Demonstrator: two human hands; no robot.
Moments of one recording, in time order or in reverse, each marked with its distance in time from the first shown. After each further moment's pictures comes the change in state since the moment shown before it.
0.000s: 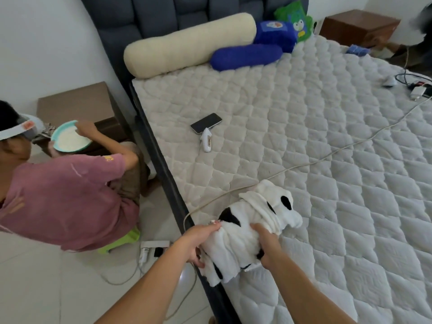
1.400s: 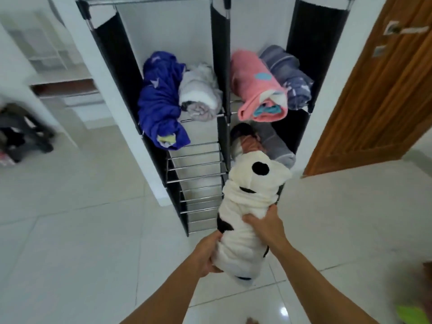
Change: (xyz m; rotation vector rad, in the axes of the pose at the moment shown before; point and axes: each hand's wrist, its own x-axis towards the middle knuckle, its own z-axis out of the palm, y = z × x) left_hand -0.313 -0.757 -0.347 -1.870 0.864 0.183; right_hand -0.561 0.666 0.354 -1.497 -1.707 -0.615
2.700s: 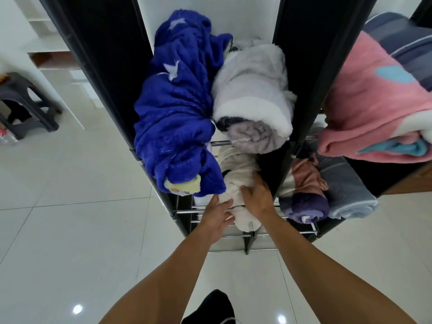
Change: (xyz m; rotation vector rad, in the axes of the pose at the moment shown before) left_hand 0.249 0.210 -0.064 -0.297 -0.085 0.323; right_hand 0.299 -0.058 0.182 -0.468 -0.080 -0.165
